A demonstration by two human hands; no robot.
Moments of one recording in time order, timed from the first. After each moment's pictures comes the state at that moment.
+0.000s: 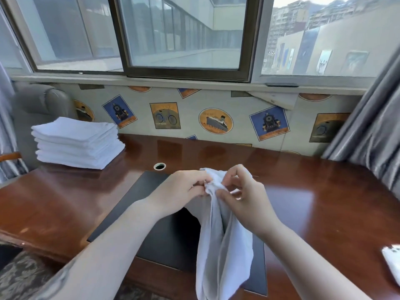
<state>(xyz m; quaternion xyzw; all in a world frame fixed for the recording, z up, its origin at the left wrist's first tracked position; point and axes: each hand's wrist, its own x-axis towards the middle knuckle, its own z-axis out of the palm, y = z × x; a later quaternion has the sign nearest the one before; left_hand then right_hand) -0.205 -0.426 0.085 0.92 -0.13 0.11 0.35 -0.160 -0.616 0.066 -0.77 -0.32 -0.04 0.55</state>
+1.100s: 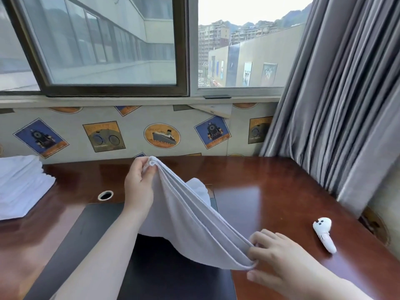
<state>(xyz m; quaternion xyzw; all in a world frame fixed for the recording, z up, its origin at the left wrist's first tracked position) -0.116 -0.443 0.079 0.75 0.02 0.33 0.58 -0.197 -0.769 0.037 -0.91 -0.40 -0.12 0.03</state>
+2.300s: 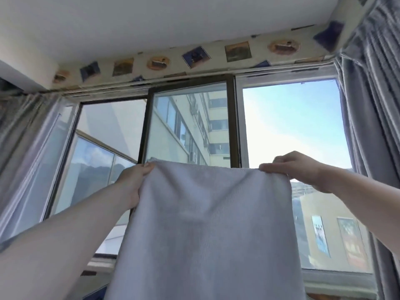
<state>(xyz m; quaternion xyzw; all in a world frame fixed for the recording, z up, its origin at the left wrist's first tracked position) -0.197 -0.363 0.515 0.58 -0.03 0.42 0.70 -0.090 -0.709 0.547 -0.78 -0.39 -0.22 0.43</state>
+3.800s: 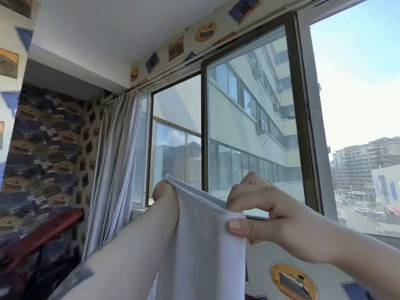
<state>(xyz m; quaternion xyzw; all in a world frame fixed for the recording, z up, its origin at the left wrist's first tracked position) -0.205 -0.326 0.402 0.48 0.26 0.57 0.61 -0.192 -0.641 0.393 -0.54 -0.76 -0.09 0.34</state>
